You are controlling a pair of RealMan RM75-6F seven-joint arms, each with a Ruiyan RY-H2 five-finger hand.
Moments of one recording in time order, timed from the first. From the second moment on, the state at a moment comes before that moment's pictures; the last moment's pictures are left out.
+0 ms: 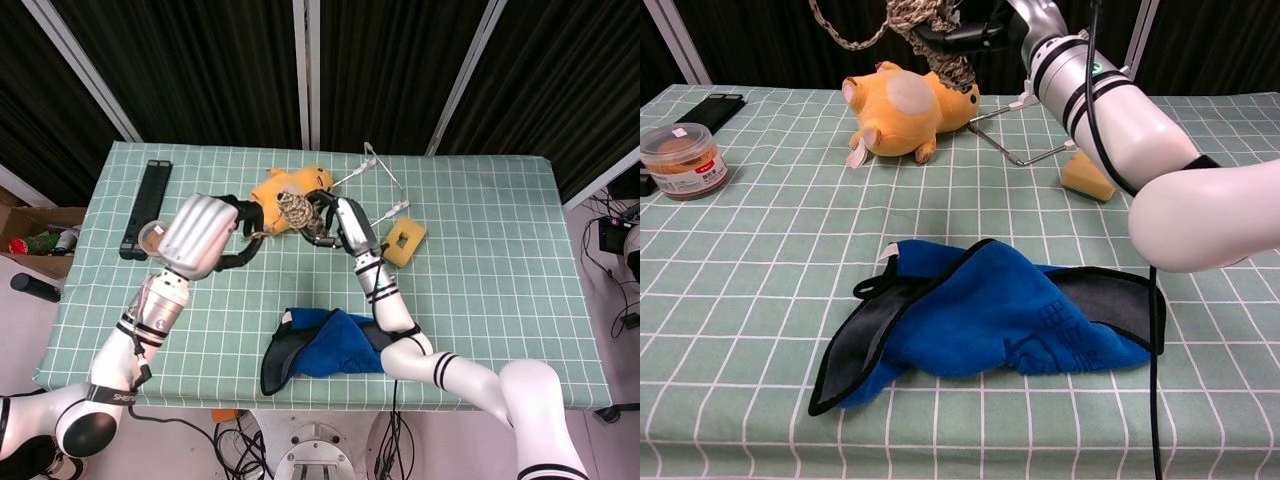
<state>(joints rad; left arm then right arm) -0.86 -1.01 -0.37 -2.26 0.88 1.23 0.50 0.99 -1.98 0.45 -0.94 -1.27 1.06 0.56</state>
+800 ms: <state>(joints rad) -1.23 -1.21 -0.55 -2.28 0.33 1.35 0.72 1.07 -1.97 0.39 -0.98 -1.34 0.95 0.57</state>
